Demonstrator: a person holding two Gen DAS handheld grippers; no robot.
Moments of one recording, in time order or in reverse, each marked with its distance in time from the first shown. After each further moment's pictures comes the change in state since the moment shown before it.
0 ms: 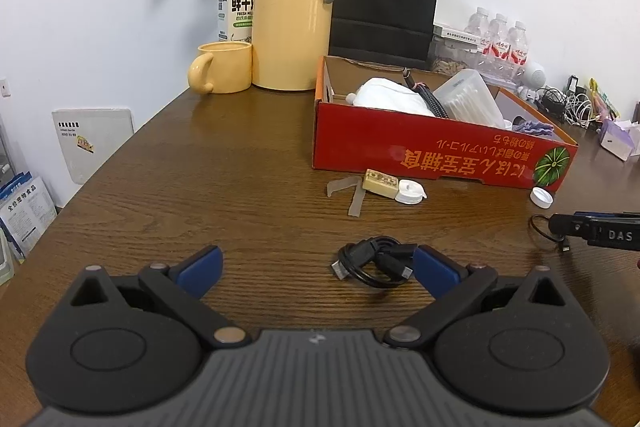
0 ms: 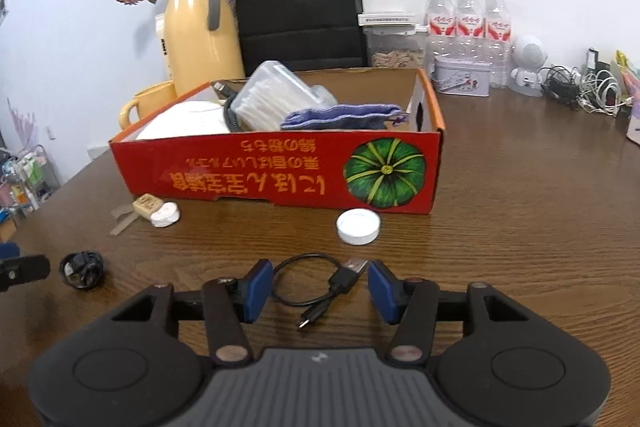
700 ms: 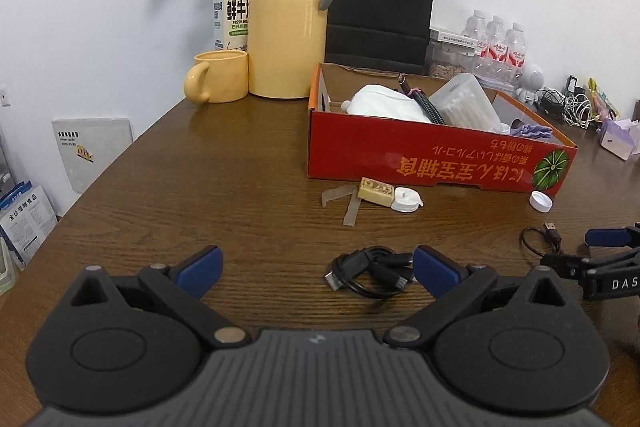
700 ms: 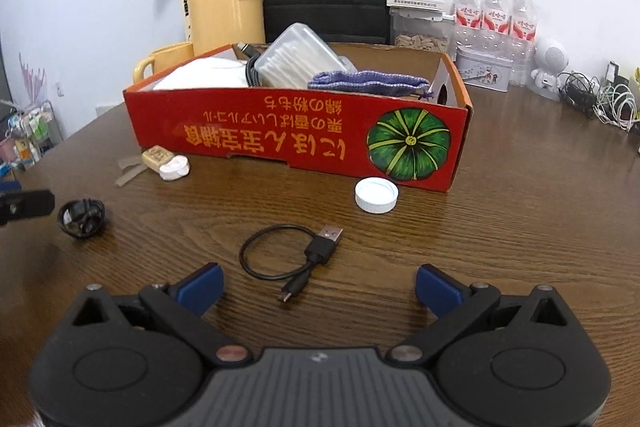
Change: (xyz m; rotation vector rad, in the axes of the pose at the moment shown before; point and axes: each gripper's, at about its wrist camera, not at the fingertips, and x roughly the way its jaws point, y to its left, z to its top) left arm 0.001 -0.005 0.003 0.014 -0.020 0.006; right arm 0.003 0.012 -0.015 -0.094 0.056 0.010
